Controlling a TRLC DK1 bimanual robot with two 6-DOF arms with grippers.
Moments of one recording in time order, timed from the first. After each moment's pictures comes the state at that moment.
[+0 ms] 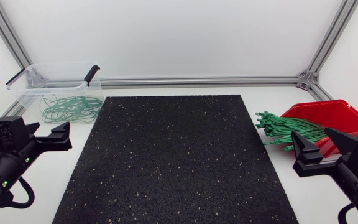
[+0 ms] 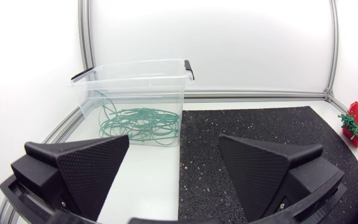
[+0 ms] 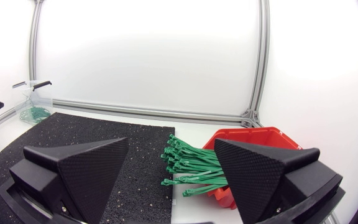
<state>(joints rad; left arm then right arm) 0.04 0.92 0.23 0.40 -0.01 0.02 0.02 0.22 0.18 -0.12 0.00 -0.06</state>
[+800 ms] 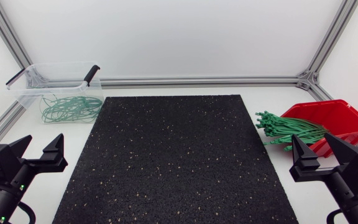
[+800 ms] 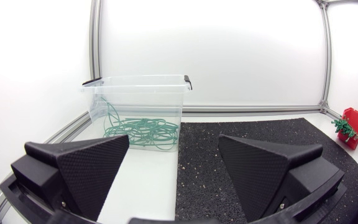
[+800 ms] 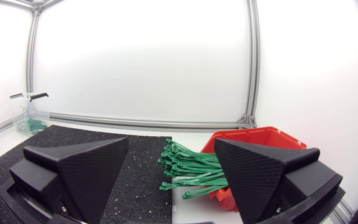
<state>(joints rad) 0.04 0.58 0.02 0.43 -0.01 0.00 0.00 0.06 0.03 -0.03 0.01 -0.02</state>
